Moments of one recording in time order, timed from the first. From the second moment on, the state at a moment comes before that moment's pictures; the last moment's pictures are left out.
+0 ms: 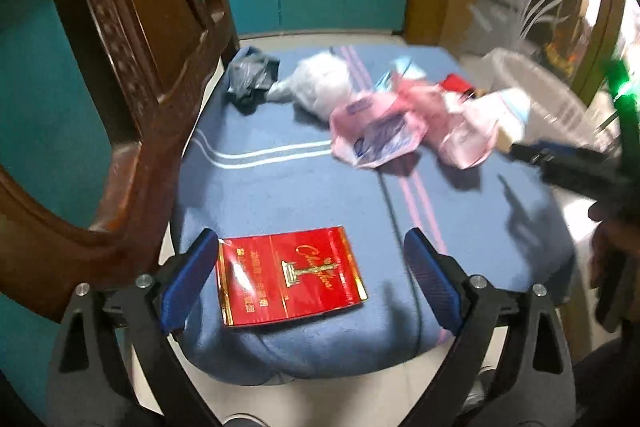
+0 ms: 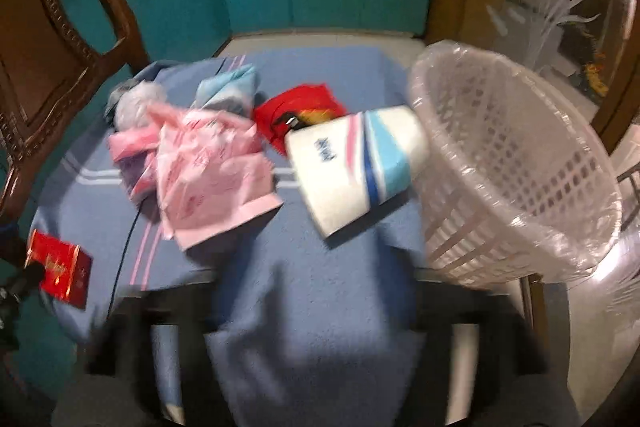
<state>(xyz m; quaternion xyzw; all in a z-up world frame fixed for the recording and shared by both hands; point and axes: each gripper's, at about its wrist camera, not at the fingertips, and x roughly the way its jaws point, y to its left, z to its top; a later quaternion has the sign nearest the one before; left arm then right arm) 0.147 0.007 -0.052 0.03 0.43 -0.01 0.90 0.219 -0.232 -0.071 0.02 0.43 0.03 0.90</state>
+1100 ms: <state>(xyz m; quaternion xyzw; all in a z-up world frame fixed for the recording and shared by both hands) 0.184 -0.049 -0.091 0.06 0.45 -0.04 0.89 0.287 -0.228 -0.082 -0.16 0.46 0.18 0.86</state>
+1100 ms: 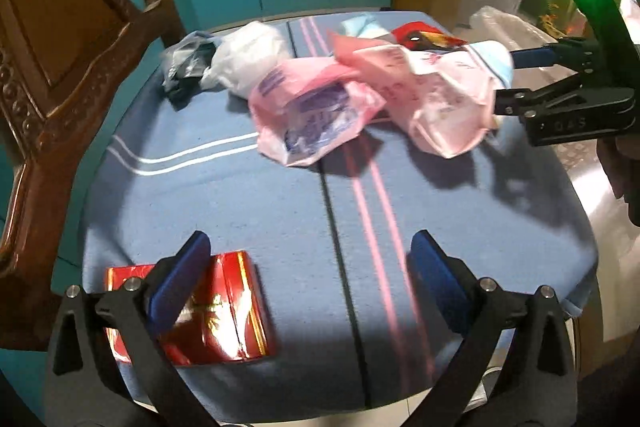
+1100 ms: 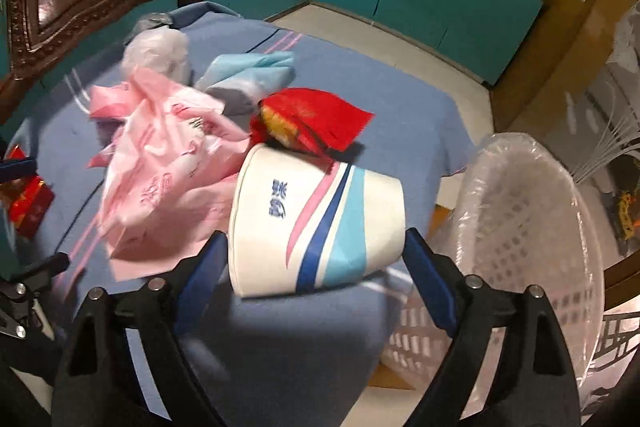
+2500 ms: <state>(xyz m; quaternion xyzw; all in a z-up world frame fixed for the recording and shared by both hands) 0.165 -0.002 -0.096 -0.02 0.47 0.11 0.88 0.192 -0.232 -0.006 -0.06 0.39 0.17 0.90</state>
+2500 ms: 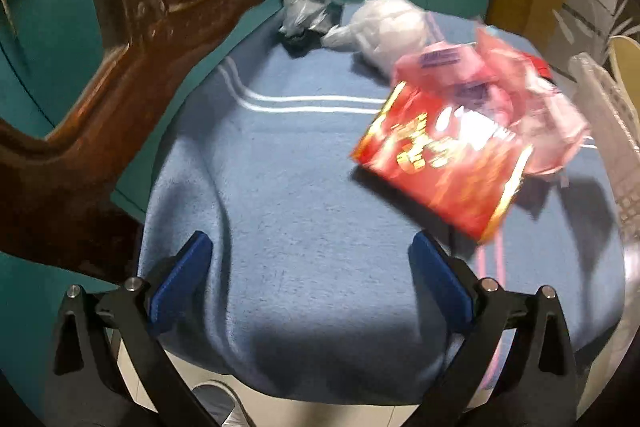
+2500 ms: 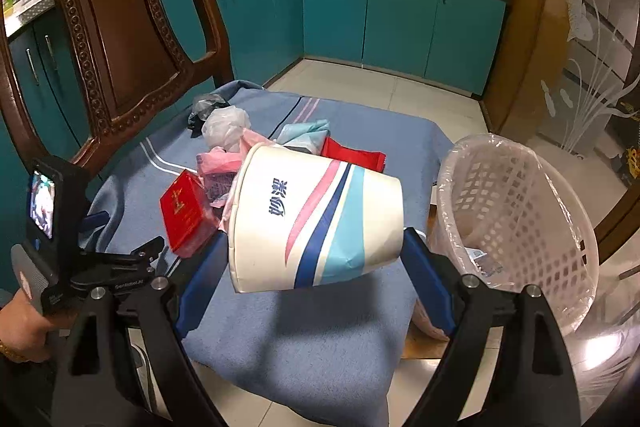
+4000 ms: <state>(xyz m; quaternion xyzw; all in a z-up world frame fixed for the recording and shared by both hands) 0.143 -0.017 0.021 0.00 0.33 -0.04 0.94 0.178 -0.221 0.002 -0.04 0.34 0.16 0.92</state>
